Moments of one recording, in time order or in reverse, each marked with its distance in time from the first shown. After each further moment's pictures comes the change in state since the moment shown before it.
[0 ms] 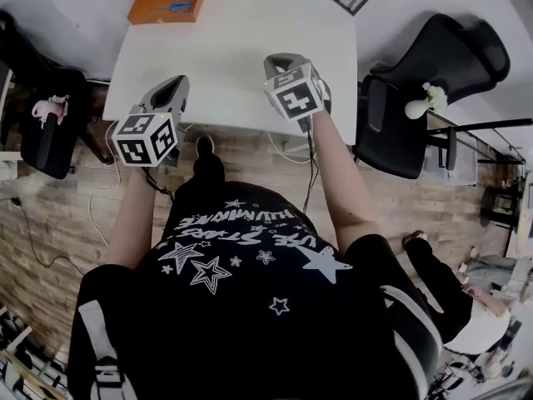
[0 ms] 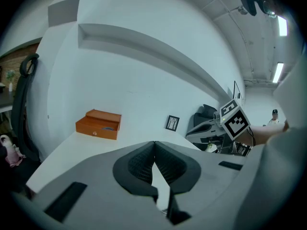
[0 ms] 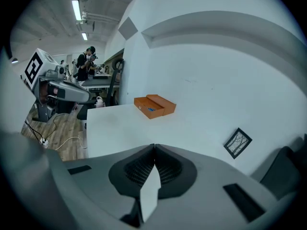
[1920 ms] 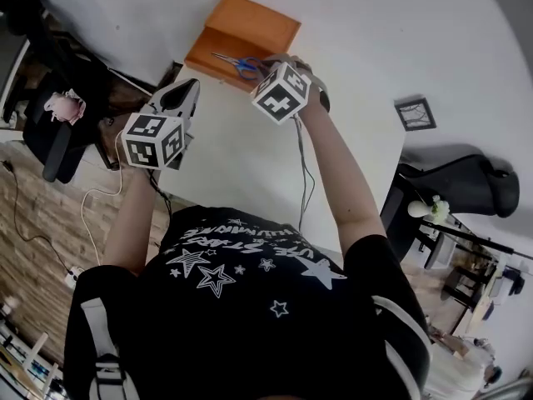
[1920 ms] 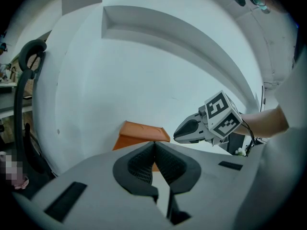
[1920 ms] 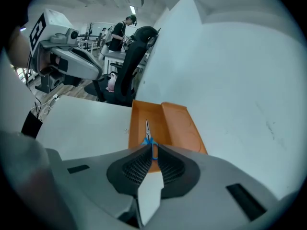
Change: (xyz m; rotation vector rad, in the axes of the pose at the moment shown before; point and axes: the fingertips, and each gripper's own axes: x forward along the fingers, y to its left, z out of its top) left arm 0.127 0.329 0.113 -0.069 -0.027 0.164; right arm 0.348 0.010 0.264 -0.530 0.116 0.216
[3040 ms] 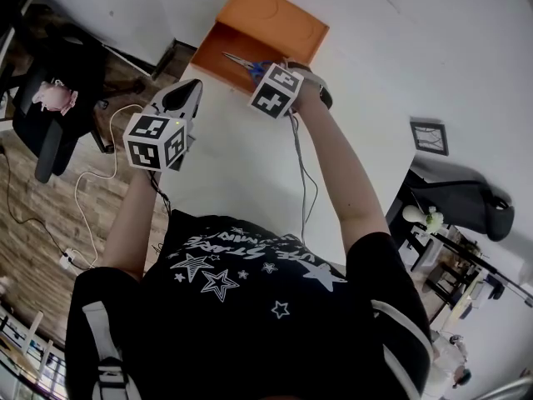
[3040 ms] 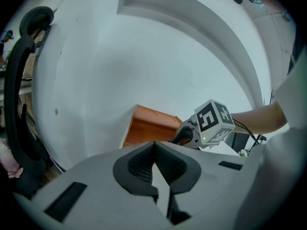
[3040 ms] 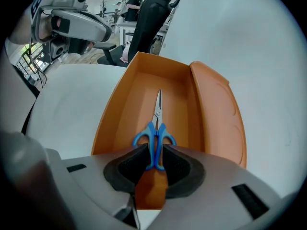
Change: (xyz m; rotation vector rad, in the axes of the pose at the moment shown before) left arm 0.076 0.090 -0.037 -0.104 0.114 0.014; right arm 0.144 0.004 -0.020 -0.191 0.270 0.225
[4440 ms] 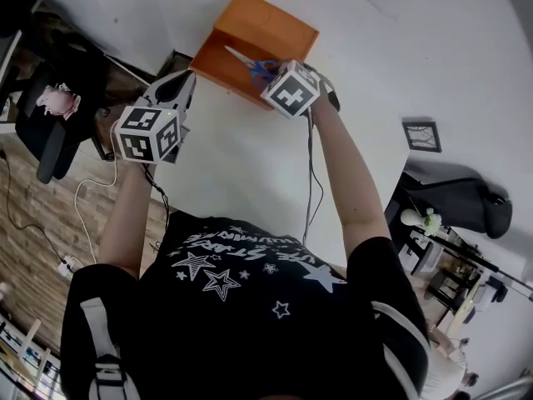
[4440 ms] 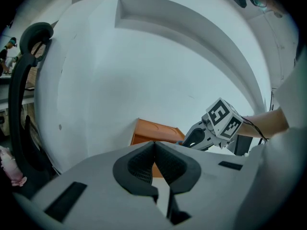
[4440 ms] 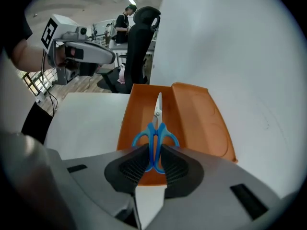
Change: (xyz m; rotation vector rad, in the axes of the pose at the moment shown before) left arm -0.025 -0.009 0.042 0.028 -0.090 0.025; right arm -0.067 -0.006 0.001 0.156 -0.159 0.047
